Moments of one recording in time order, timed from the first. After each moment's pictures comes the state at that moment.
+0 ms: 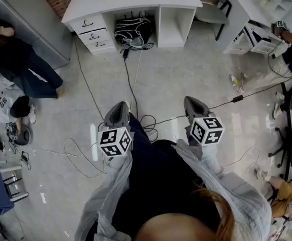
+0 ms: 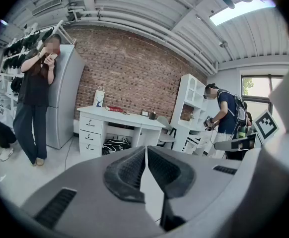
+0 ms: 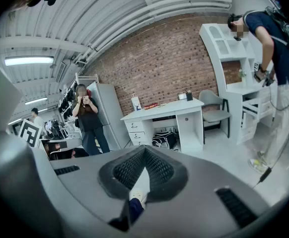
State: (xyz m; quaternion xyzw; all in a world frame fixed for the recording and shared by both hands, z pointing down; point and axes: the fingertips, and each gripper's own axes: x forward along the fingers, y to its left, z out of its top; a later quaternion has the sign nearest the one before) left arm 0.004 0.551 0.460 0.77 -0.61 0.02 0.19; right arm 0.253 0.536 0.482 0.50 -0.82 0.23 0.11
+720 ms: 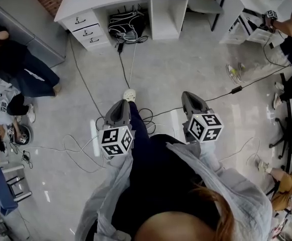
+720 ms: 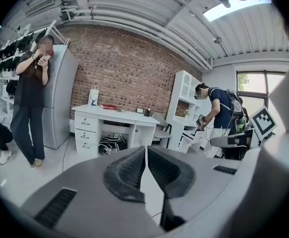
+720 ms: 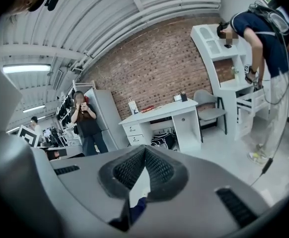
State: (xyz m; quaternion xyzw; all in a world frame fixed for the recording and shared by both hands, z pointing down) left arm 0.053 0.571 0.462 0.78 -0.60 0.03 0.18; right arm 0.287 0.554 0.482 0.51 -0.82 0.25 0.08
